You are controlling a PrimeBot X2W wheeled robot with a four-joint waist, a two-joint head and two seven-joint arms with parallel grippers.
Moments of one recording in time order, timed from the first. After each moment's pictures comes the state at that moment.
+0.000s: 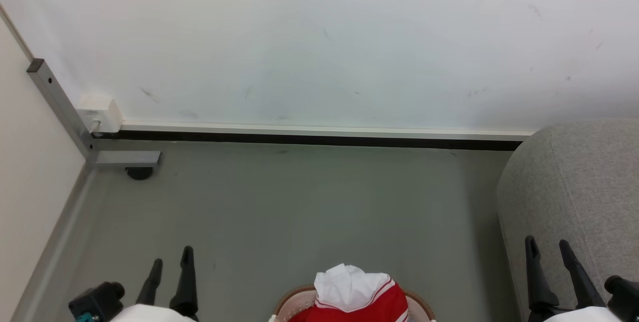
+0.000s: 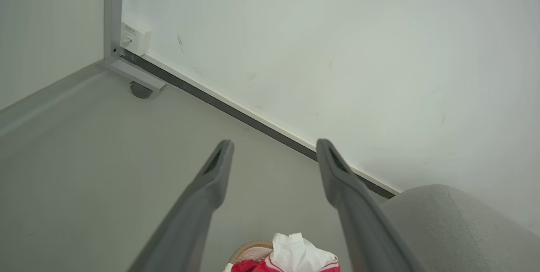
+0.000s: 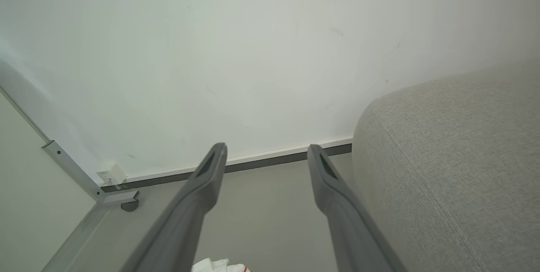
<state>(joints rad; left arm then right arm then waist) -0.05 0.10 -0.05 0.25 -0.60 0.00 -0.12 -0.04 -0.05 -0.02 0.22 0.45 0.13 -0.12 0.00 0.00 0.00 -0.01</state>
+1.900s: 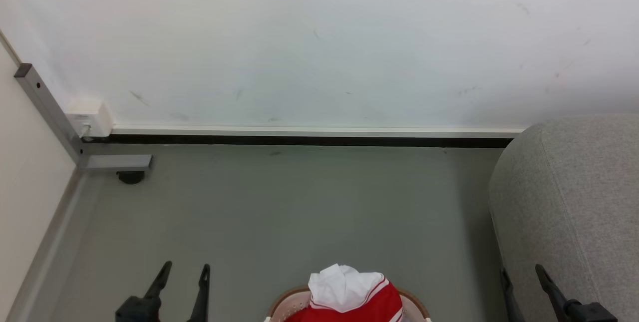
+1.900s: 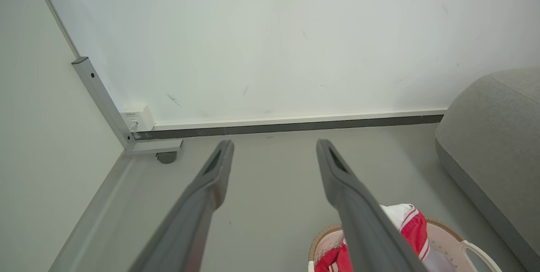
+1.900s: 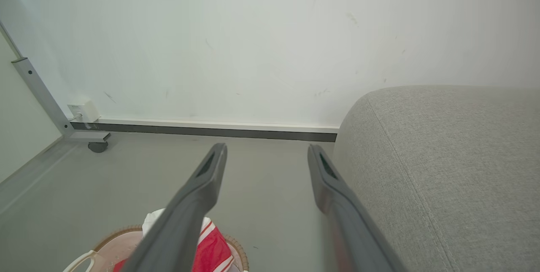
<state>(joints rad) -0.03 0.14 -0.09 0.31 -0.09 -0.01 -0.25 -0.03 -0.05 0.03 0.38 0.18 0.13 -0.25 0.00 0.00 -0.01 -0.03</state>
